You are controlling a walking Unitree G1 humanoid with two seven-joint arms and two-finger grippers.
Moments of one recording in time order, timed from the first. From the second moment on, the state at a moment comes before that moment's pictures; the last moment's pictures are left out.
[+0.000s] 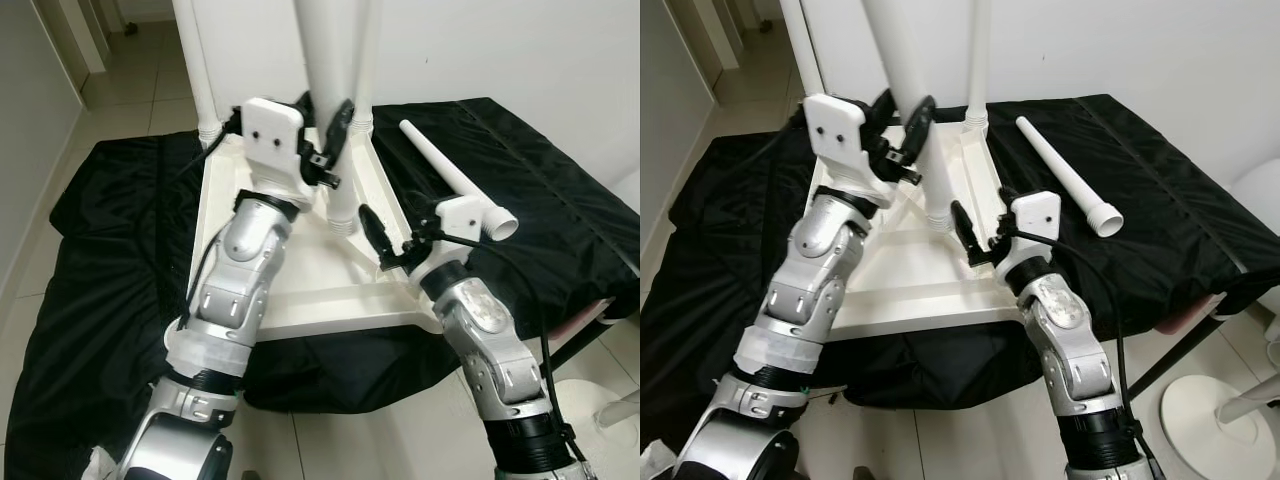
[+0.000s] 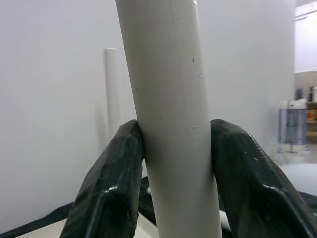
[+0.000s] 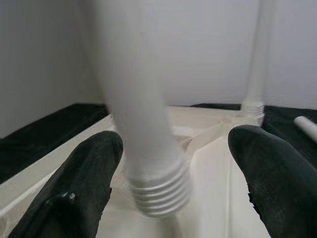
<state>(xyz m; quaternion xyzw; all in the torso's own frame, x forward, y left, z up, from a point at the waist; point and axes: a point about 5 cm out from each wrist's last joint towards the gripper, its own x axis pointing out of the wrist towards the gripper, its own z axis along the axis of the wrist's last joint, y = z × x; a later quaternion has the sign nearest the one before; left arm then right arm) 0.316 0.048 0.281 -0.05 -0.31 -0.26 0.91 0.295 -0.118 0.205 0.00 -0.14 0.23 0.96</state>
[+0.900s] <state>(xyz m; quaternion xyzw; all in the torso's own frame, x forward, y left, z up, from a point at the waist) 0.302 0.030 0.292 -0.06 -0.32 -0.30 0.90 0.344 -0.112 0.229 -0.09 -0.14 0.23 0.96</state>
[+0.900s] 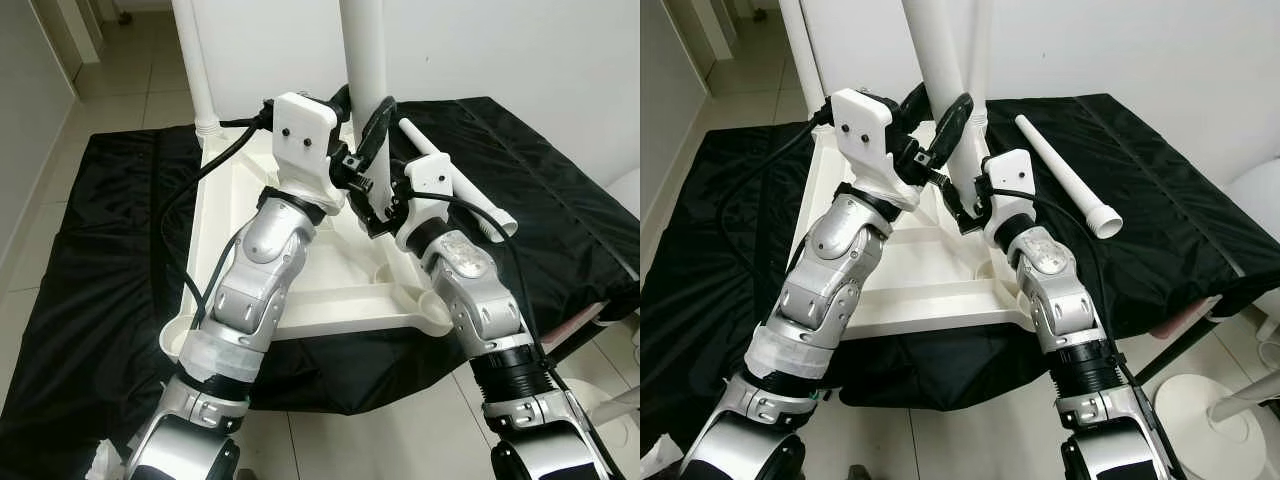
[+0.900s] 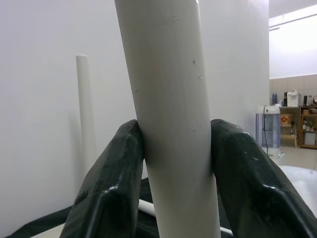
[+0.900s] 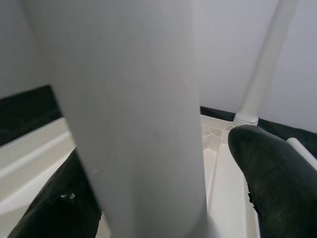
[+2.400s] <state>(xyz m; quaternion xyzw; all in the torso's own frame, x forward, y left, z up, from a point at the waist) 0.314 0.034 0.313 -0.19 -0.29 -0.32 0.88 0.356 -0.133 0.225 0.06 -0.13 0.08 0.99</state>
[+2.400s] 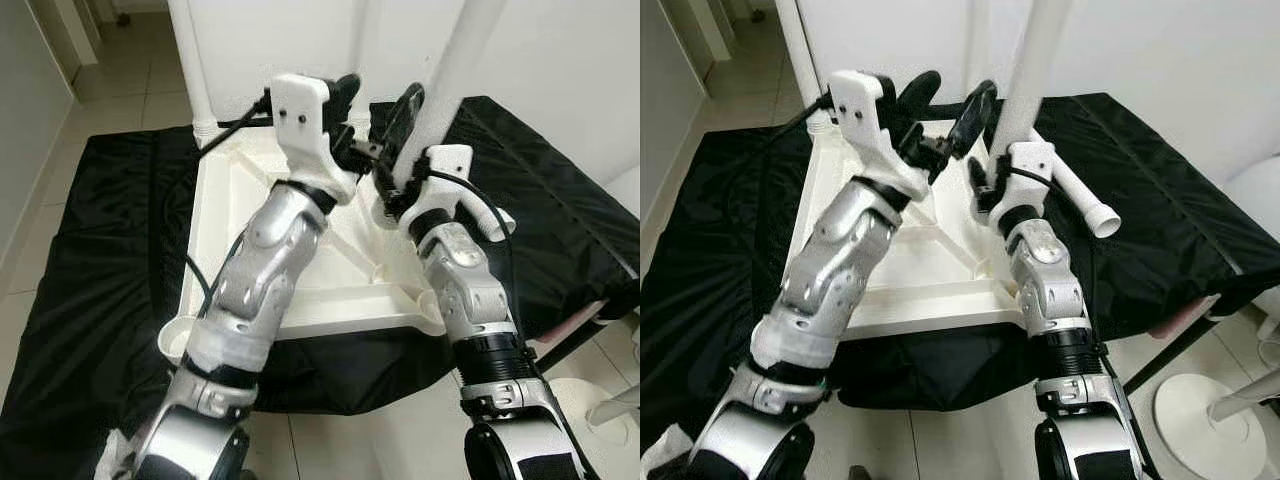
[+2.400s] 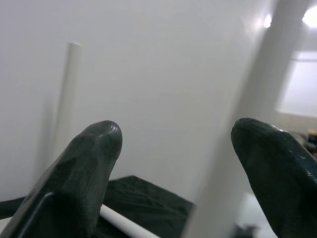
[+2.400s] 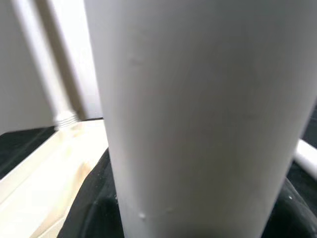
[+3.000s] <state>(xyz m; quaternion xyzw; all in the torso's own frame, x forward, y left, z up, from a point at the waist) 0.354 0.074 0.247 -0.12 -0.17 -0.20 0.96 0.322 -0.182 0.209 0.08 -0.17 -0.06 0.98</state>
